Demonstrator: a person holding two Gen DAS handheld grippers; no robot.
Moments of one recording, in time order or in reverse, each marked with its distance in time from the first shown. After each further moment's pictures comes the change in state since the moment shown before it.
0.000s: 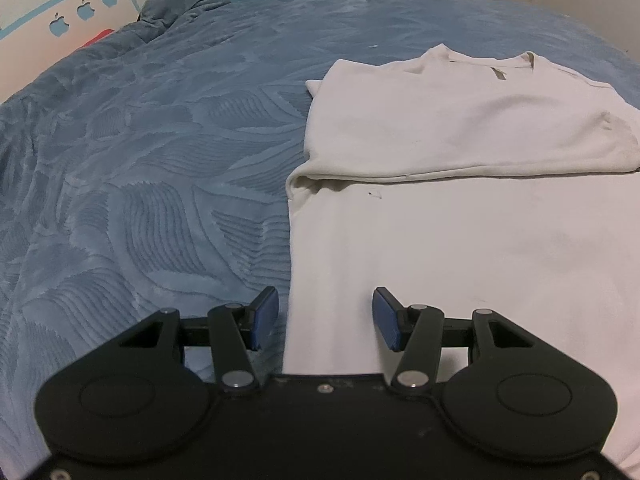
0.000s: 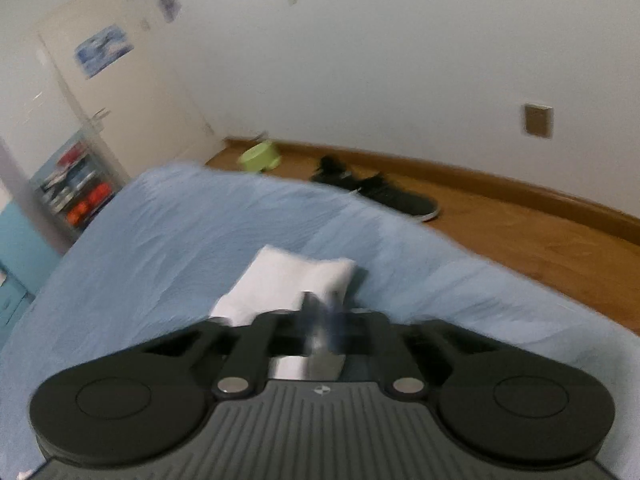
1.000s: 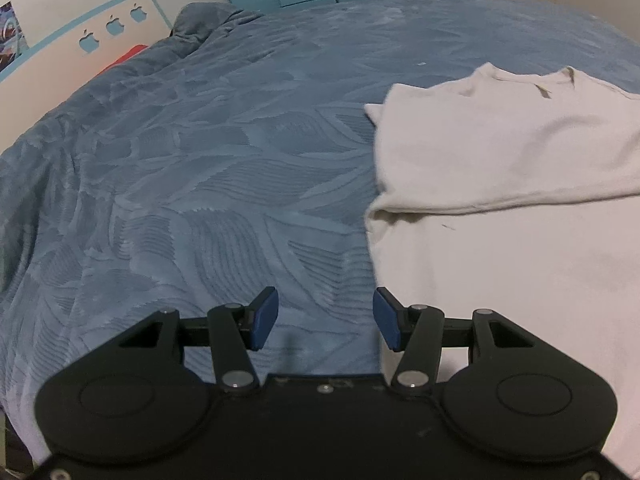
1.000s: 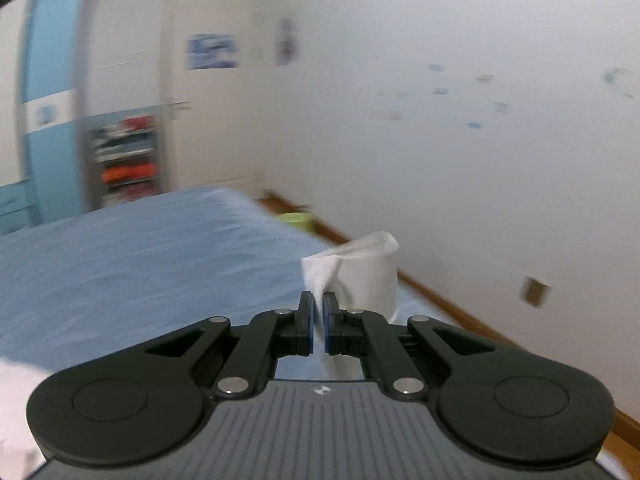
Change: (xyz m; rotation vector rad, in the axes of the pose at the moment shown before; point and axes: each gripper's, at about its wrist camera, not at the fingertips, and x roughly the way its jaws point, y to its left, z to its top) left arm -0.014 0.037 0.022 0.011 -0.019 0.119; right arm -0.139 0.142 -0.074 -0.477 -0.273 -0.027
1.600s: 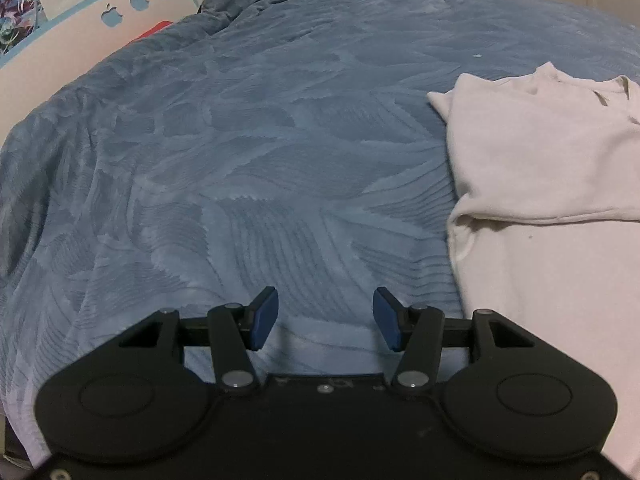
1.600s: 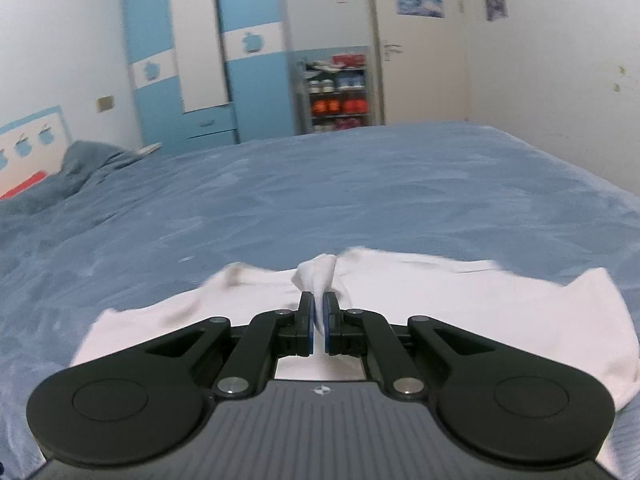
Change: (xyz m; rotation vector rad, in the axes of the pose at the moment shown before) left arm 0.038 0.044 0.008 -0.062 0.044 0.048; right arm -0.093 0.311 -0.076 -0.142 0.147 0.495
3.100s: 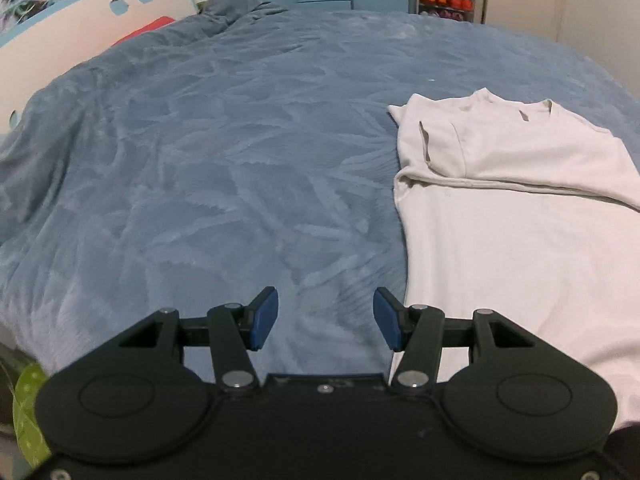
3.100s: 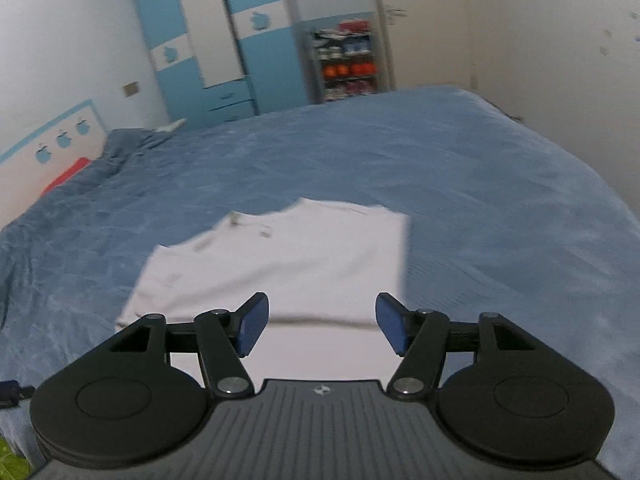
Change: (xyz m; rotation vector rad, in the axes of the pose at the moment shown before) left arm -0.144 0.037 -0.077 -0.068 -0.026 -0.136; right arm -0.220 -0.180 0.014 0.047 0.166 0.100
